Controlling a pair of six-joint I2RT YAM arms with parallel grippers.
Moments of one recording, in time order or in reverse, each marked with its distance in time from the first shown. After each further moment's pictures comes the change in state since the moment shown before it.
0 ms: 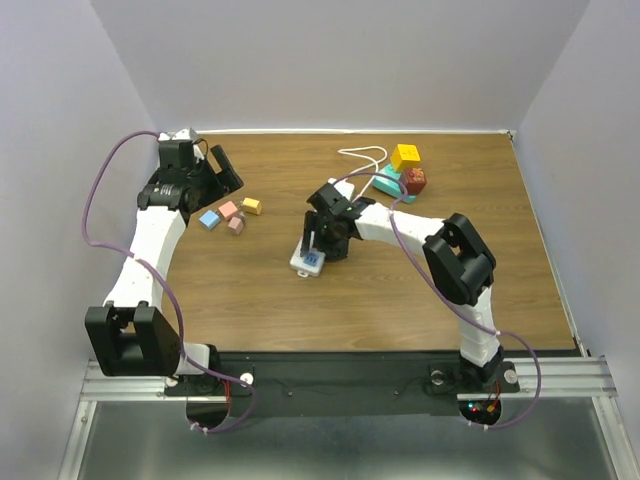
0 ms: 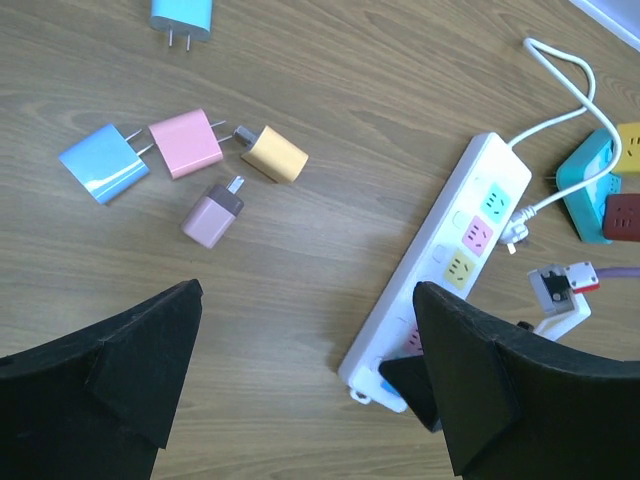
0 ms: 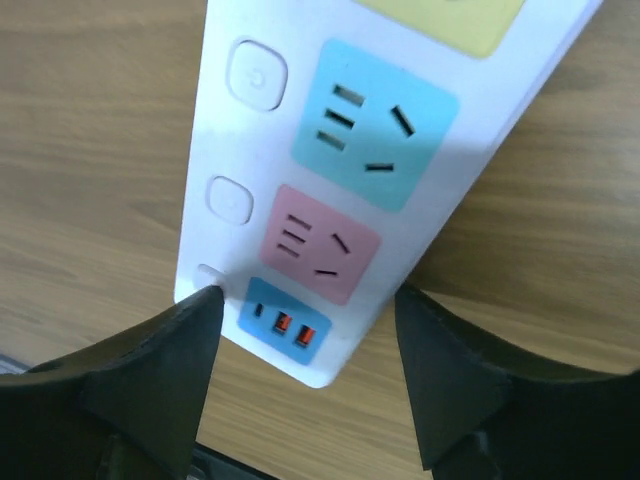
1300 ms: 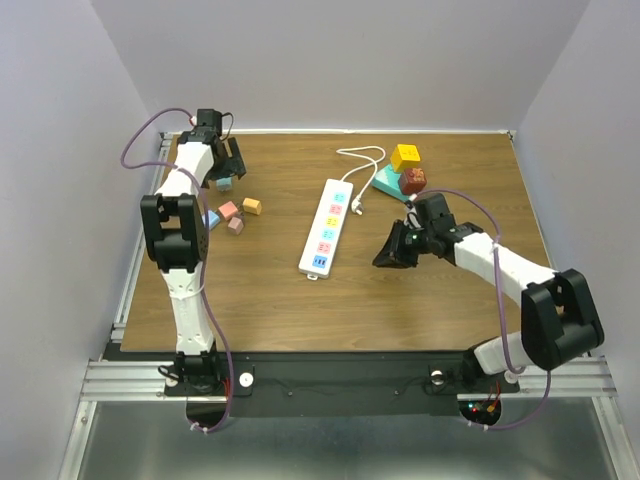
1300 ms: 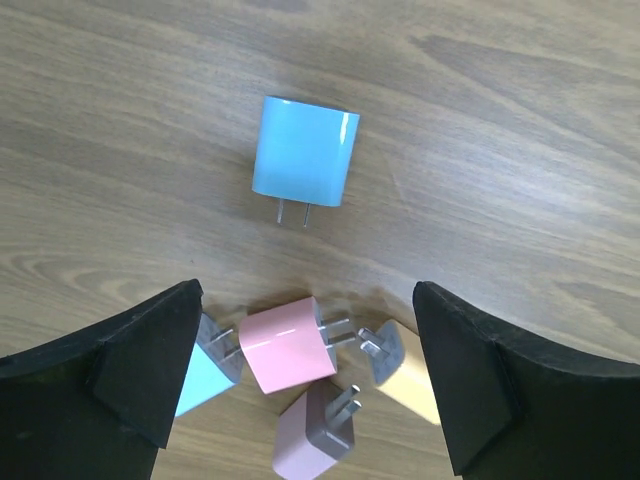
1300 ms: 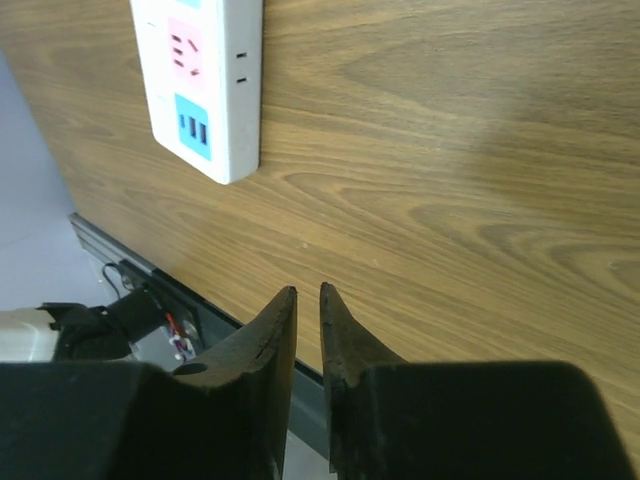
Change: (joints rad) left arm 0.009 0.836 0.687 -0.205 -0.239 0.165; right arm -0.388 -0.650 -0.684 0.183 -0.452 -0.137
